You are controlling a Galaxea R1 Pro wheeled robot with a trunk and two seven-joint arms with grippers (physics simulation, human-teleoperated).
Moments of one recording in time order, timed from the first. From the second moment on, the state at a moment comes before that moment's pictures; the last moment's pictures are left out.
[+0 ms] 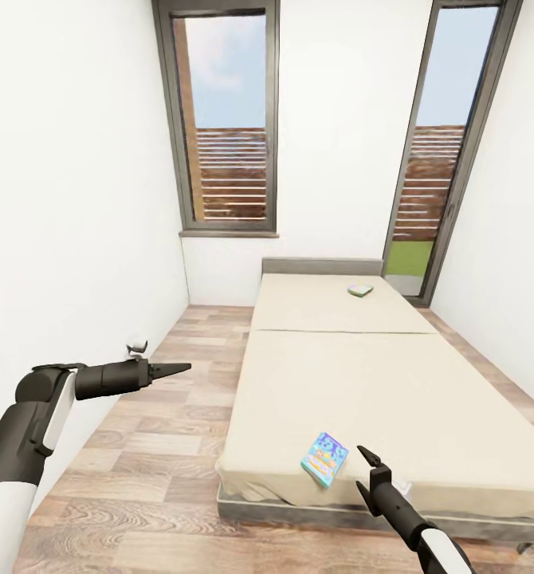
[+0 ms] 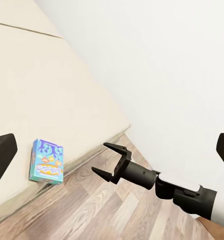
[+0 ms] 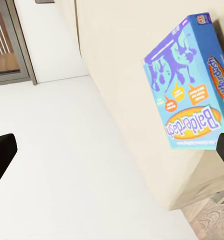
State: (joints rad) left arm -0.65 0.26 0.14 -1.25 0.17 1.04 -1.30; right arm -0.41 -0.02 -0.46 -0.50 -1.03 0.49 0.47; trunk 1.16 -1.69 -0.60
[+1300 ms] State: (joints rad) left arm -0.65 0.26 0.14 -1.25 0.17 1.04 -1.30; right arm -0.41 -0.01 -0.46 -0.50 -1.03 0.48 0.48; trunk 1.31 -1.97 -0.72
